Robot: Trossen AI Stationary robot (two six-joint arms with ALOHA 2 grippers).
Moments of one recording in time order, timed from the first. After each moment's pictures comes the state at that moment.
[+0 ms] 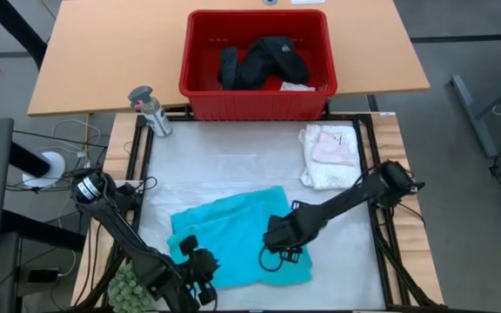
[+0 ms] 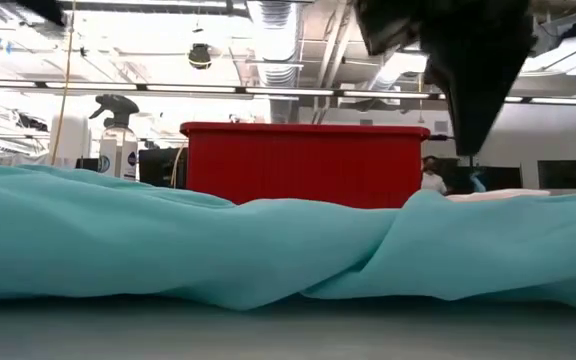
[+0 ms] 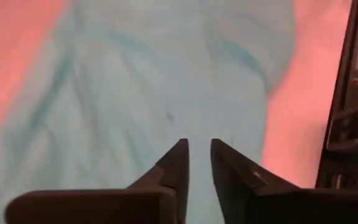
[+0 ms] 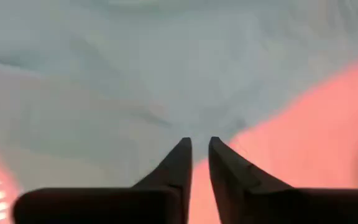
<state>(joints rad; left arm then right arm) -0.83 1.82 1.43 -0.81 -0.70 -1.16 0.42 1.90 1.56 -1.16 0.11 0.69</state>
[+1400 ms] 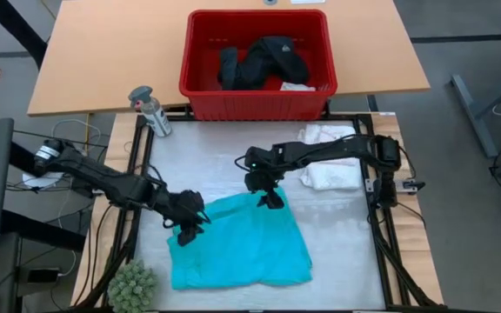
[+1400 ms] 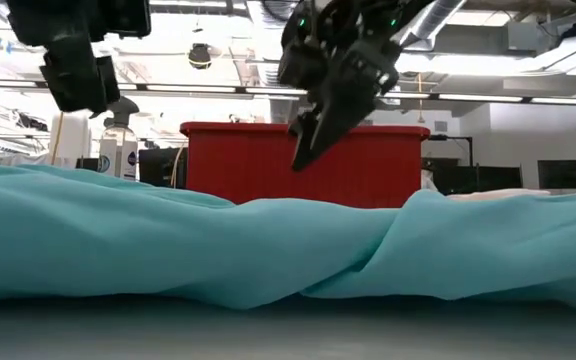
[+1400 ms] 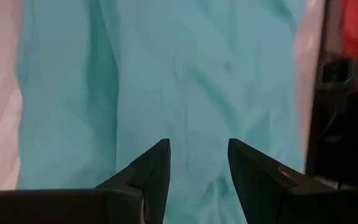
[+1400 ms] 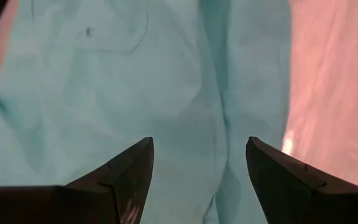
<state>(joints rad) -0.33 1.15 0.76 -0.47 0.04 -0.73 -0.11 1.89 1.43 -0.62 -0.42 -0.34</state>
